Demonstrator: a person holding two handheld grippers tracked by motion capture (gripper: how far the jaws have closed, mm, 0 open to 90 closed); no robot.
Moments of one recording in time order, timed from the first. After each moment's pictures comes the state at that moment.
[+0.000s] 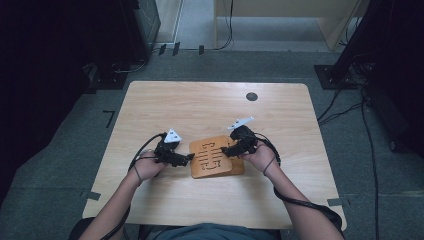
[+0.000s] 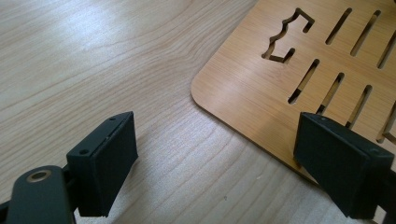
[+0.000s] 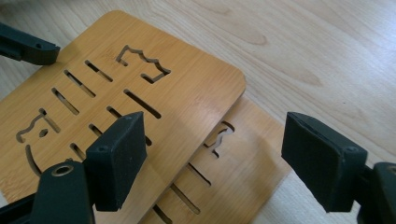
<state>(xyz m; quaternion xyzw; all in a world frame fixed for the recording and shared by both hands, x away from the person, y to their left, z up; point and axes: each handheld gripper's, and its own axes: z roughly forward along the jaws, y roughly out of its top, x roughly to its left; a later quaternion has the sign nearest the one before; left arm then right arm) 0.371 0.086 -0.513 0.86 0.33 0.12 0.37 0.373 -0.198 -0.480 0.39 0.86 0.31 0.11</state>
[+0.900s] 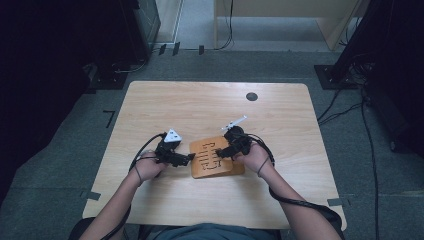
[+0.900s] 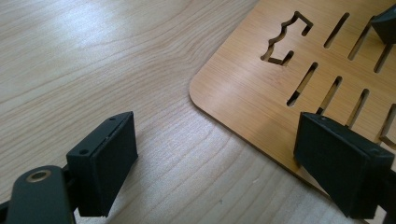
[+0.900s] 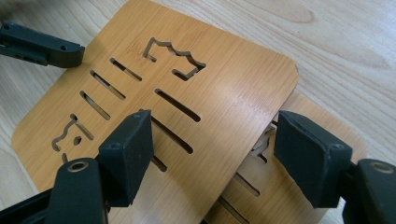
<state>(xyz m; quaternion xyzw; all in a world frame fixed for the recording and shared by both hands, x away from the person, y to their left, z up) 0.371 0.085 -0.515 0.85 0.34 0.11 0.38 0.377 -0.181 -0.485 0.42 0.86 0.29 0.04</state>
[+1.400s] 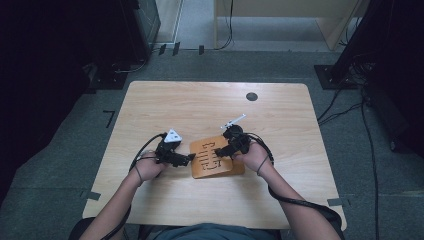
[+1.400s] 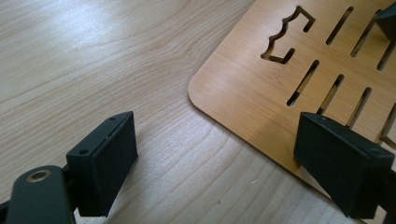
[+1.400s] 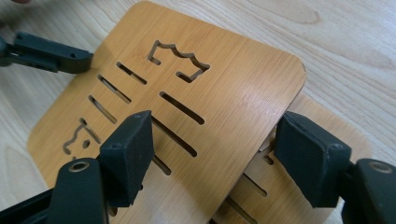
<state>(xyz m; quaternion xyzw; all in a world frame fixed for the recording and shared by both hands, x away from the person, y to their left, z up) 0.371 0.085 -0.515 0.86 0.34 0.11 0.38 0.378 -0.178 -0.479 0.43 0.86 0.29 0.03</state>
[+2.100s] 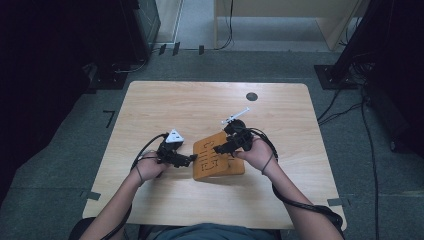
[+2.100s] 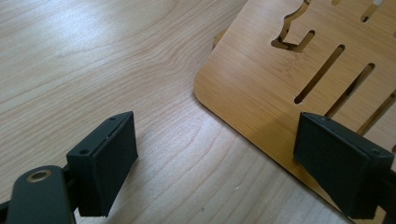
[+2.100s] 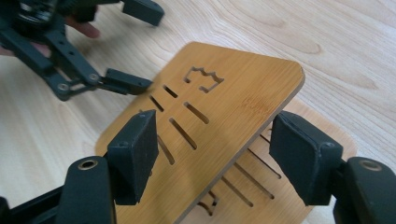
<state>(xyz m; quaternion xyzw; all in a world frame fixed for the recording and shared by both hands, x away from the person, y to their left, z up) 0.369 0.079 -0.513 0.86 0.33 0.10 0.38 0.364 -0.179 -0.432 0.42 0.85 0.31 0.01</state>
